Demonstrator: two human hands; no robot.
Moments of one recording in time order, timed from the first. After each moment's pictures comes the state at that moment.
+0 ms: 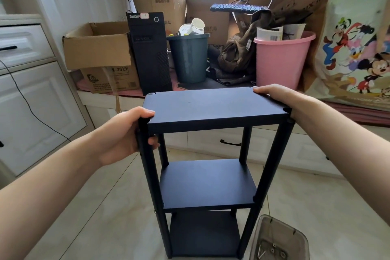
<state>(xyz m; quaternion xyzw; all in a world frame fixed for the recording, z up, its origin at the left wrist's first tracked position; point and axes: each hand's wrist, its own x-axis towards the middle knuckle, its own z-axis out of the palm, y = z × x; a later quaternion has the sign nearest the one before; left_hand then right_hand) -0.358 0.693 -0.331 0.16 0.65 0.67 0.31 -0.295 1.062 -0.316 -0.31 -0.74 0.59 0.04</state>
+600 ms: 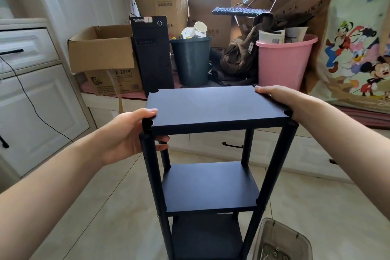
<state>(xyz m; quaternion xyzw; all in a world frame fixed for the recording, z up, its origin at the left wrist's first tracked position) -0.365 0.691 -0.329 0.14 0.63 0.70 0.32 -0.292 1.059 -0.313 -0.28 -0.73 0.62 0.06</state>
